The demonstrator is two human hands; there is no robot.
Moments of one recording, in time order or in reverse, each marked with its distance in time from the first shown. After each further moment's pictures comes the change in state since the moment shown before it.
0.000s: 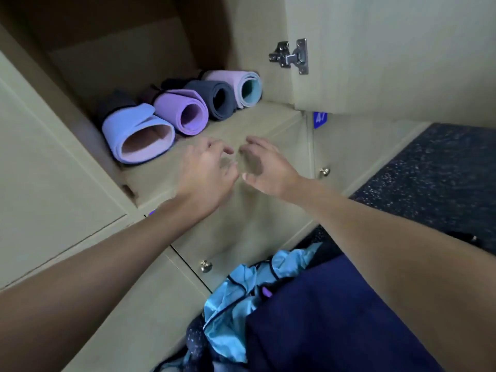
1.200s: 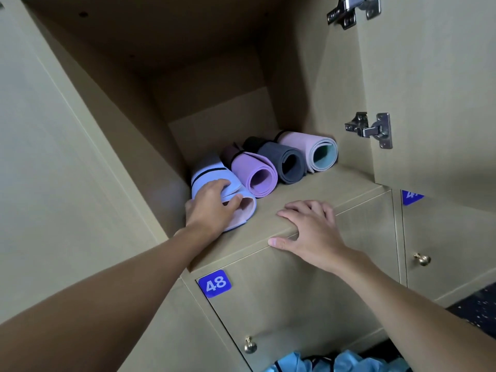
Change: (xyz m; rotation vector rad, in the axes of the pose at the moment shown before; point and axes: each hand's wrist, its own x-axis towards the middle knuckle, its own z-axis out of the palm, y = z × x) left_hand 0.068 -0.069 -0.045 0.236 0.130 -0.433; right_hand 0.053 -0.003 0.011 -0.189 -0.005 -0.266
